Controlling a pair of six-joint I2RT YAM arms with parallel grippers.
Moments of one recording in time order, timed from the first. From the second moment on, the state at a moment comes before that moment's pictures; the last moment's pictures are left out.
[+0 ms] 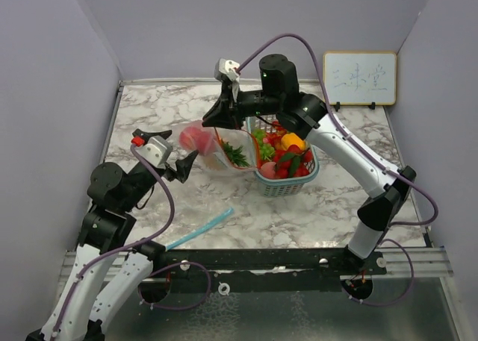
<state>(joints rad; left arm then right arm) -0.38 0.53 0.88 -0.29 0.24 0.15 0.79 1.77 1.94 -0.38 -0.69 -0.14</state>
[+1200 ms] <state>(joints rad) -0.38 0.75 0.82 -0.08 0.72 0.03 0.80 1.63 1.76 -0.42 -1.04 -0.29</state>
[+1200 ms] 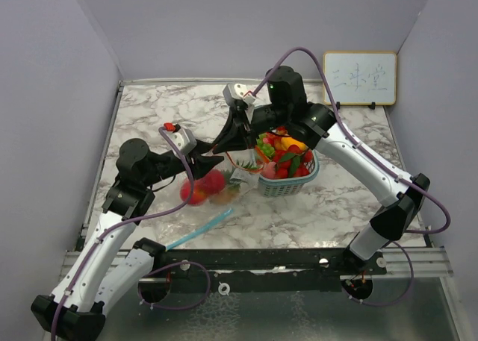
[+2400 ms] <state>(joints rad) -0.38 0.68 0.73 -0.10 0.64 -0.05 0.80 1.56 1.57 -0.20 -0.91 -0.30</state>
